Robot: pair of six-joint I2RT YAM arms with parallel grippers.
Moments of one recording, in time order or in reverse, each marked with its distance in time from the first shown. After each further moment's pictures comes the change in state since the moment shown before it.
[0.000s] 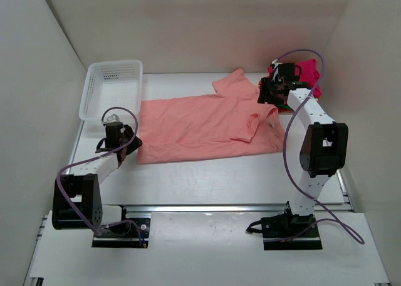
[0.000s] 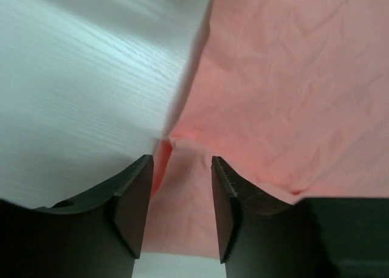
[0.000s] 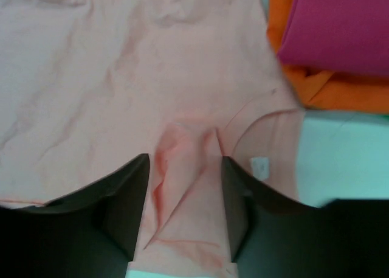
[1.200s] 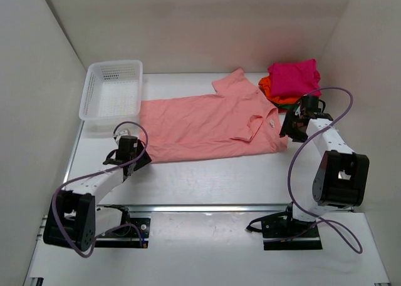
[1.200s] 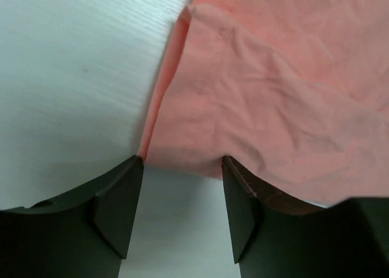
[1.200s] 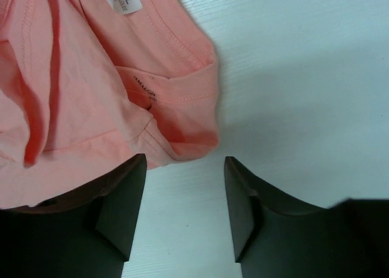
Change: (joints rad) left arm -0.185 -0.178 -0.132 -0.193 -0.158 -0.041; right arm -0.190 -0.344 -0.492 -0.066 0.132 0.087
